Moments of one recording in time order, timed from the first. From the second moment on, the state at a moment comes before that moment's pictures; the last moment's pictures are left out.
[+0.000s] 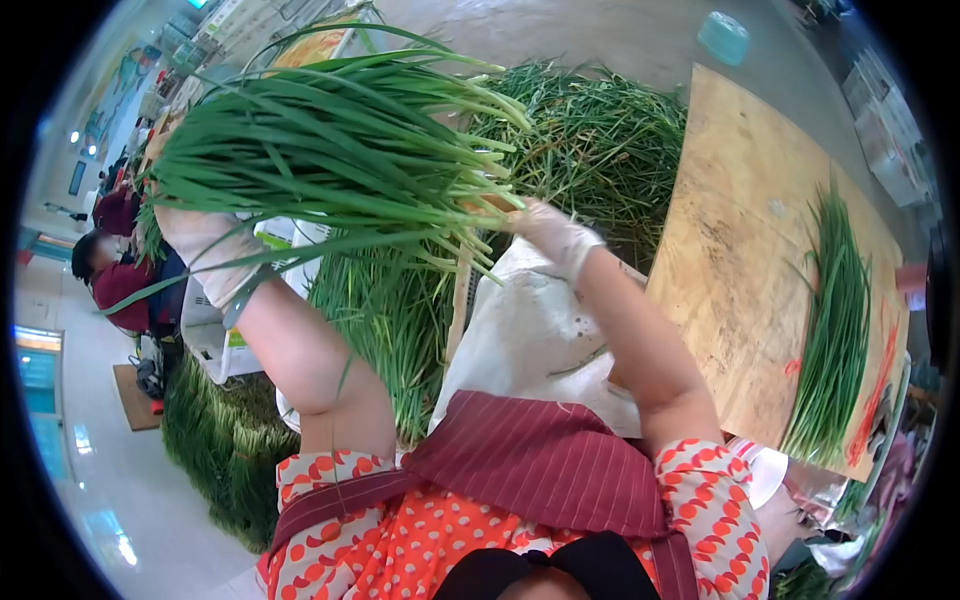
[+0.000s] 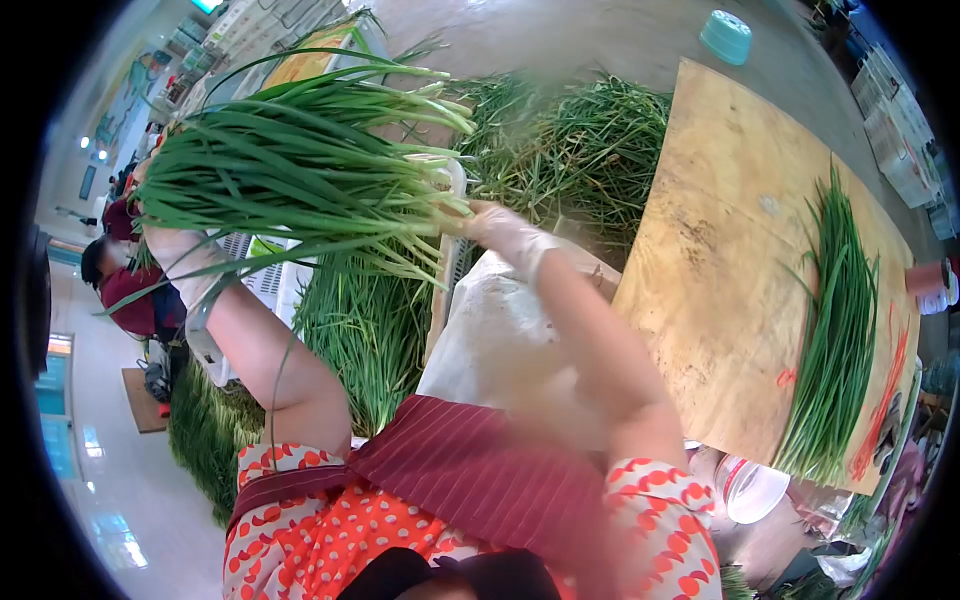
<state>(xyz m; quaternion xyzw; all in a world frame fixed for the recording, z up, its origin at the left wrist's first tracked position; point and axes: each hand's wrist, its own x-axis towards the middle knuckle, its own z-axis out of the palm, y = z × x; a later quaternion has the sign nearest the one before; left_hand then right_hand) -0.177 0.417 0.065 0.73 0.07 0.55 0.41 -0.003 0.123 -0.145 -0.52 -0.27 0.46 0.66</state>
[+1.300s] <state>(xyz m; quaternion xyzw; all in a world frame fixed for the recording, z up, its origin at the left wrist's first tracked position) -0.279 0.389 0.021 0.36 -0.16 0.49 0.78 0.019 0.056 -0.042 -0.73 -0.36 -0.17 0.55</state>
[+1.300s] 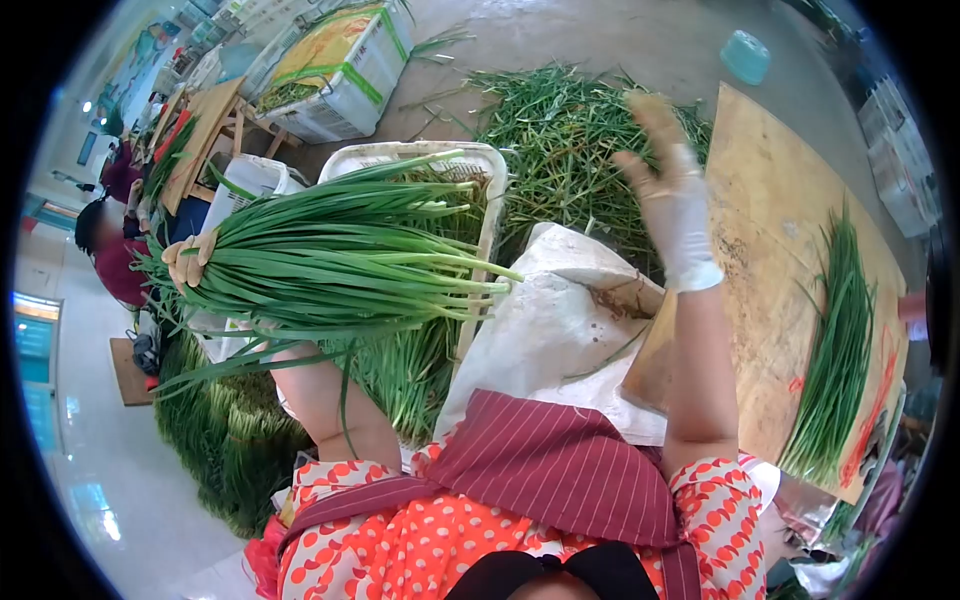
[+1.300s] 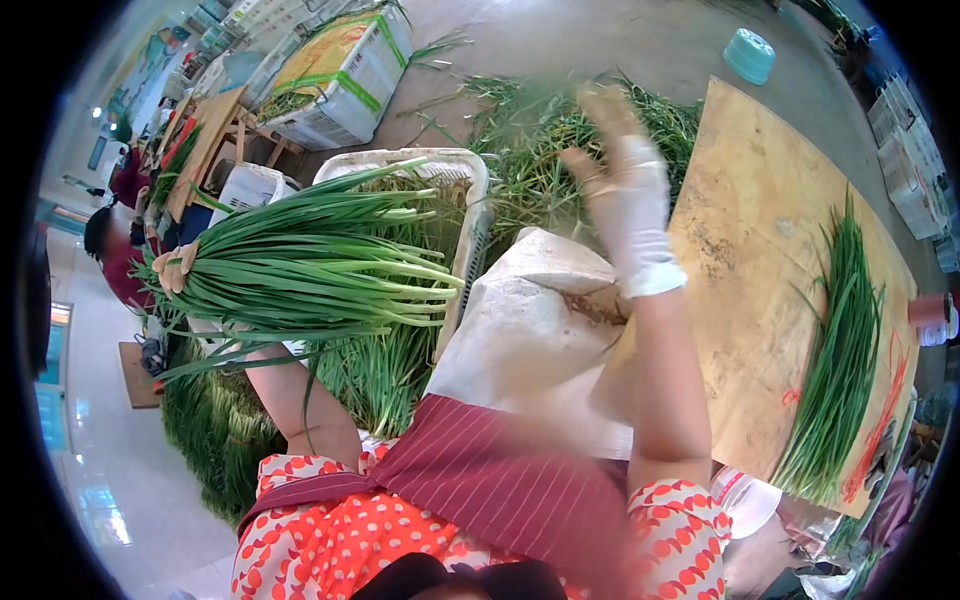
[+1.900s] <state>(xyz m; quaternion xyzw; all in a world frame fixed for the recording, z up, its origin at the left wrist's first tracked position) -0.295 0.403 0.004 0.46 -0.02 0.55 0.70 0.002 0.084 -0.117 -0.58 -0.14 0.19 0.78</state>
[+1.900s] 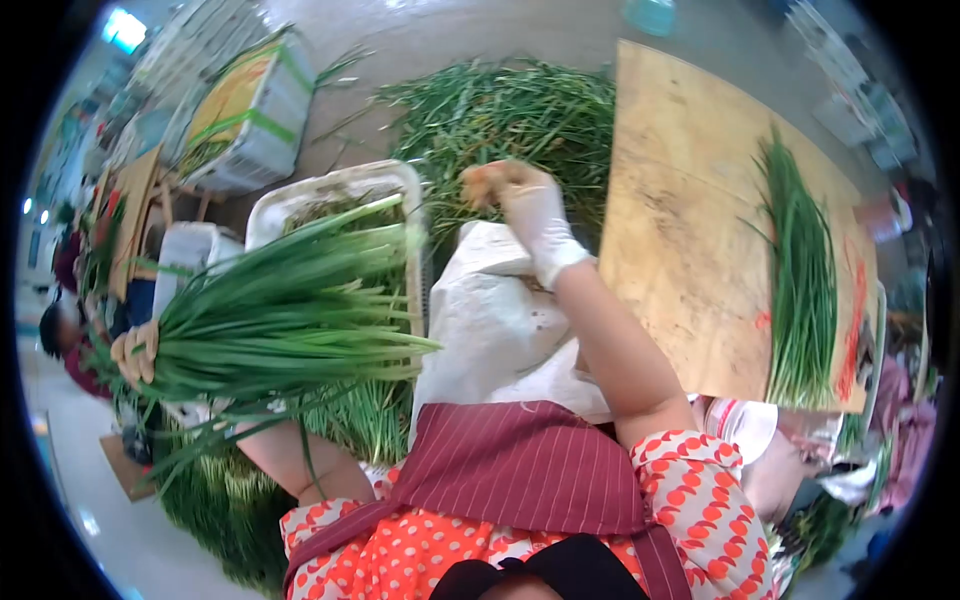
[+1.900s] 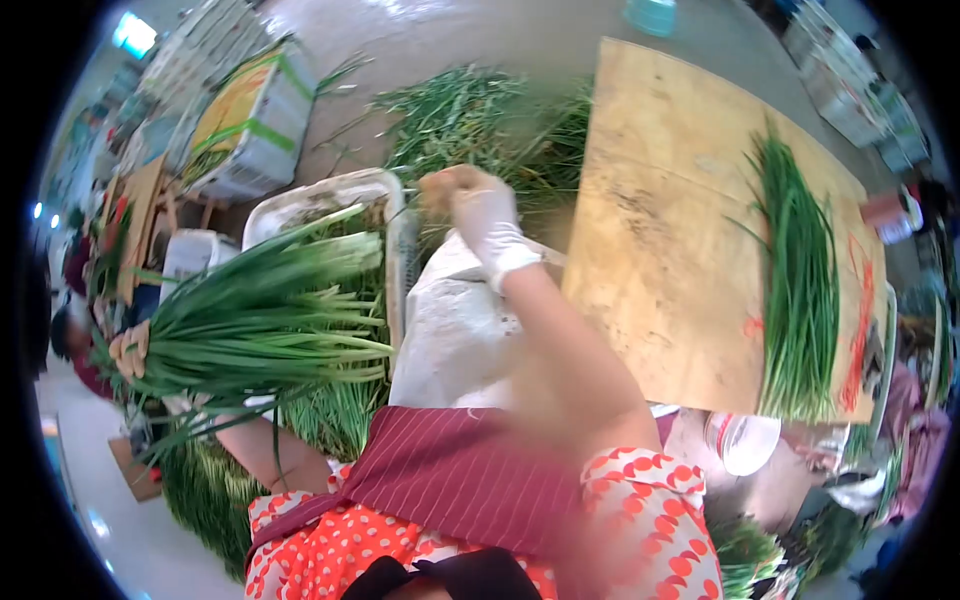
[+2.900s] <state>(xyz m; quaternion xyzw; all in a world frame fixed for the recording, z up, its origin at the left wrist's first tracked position) -0.028 0.311 0.089 0.52 -0.08 0.42 0.74 -0.005 -0.137 -0.004 -0.84 -0.18 -0.28 0.43</state>
